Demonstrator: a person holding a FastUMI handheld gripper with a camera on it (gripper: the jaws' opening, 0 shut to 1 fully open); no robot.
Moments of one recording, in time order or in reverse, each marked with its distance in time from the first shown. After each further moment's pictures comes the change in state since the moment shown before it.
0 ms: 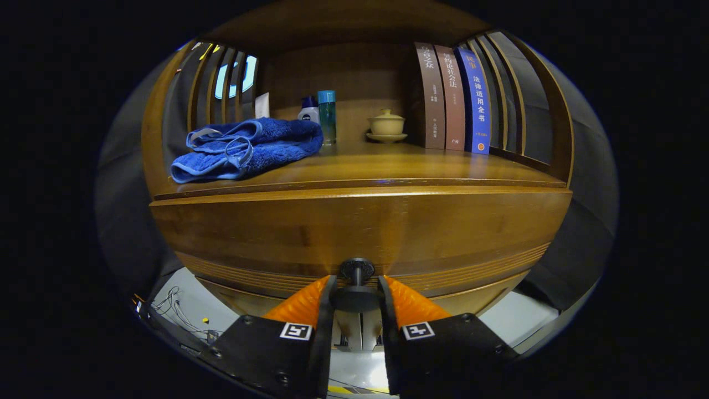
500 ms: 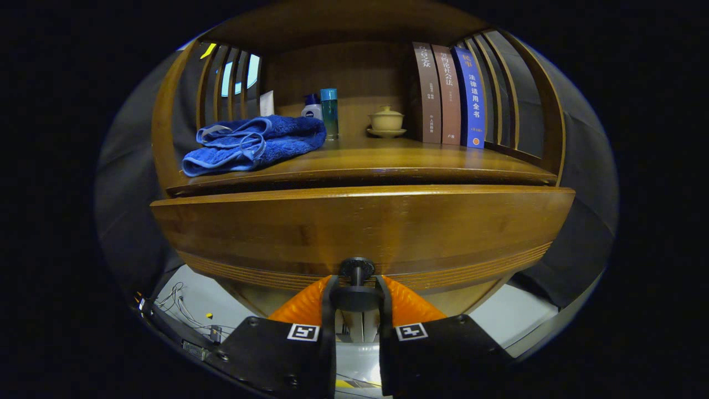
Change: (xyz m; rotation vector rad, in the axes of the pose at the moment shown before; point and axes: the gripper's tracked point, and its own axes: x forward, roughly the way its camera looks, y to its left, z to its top) arm -0.032 0.001 -0.015 0.000 0.040 0.009
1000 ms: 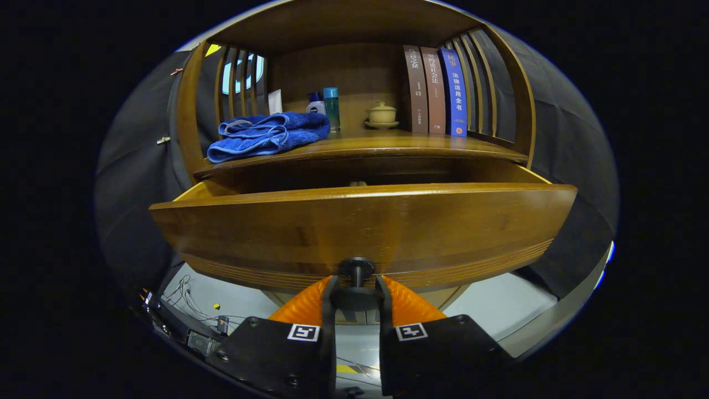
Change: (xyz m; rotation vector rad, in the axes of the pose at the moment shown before) arm -0.063 -0.001 -0.030 0.014 0.042 -0.001
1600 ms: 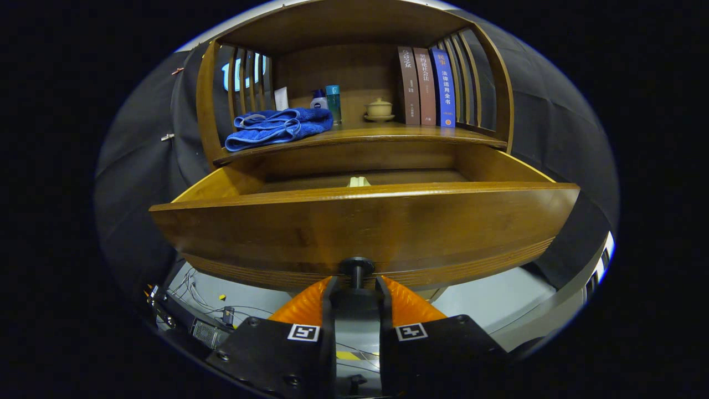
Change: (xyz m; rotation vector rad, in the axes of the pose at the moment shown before) arm -0.049 0.000 -0.029 0.009 0.039 0.000
